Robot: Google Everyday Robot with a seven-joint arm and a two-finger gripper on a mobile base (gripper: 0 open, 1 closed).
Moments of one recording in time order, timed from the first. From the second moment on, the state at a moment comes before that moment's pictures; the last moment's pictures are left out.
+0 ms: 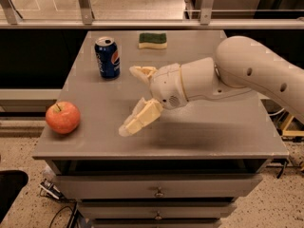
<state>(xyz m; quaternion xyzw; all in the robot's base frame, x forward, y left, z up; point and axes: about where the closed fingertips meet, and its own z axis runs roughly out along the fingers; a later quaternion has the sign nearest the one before) 0.499 0.046 0.889 -0.58 0.60 0.33 0.45</state>
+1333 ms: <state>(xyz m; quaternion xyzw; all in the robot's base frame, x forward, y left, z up) 0.495 0.142 0.851 -0.56 0.60 0.38 0.41</state>
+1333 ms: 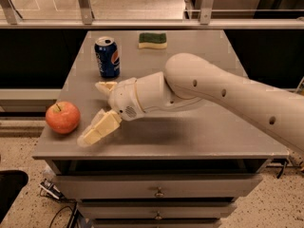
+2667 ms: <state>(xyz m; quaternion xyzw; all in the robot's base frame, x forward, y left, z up) 0.480 0.192 0.851 -0.56 0.55 0.45 0.43</state>
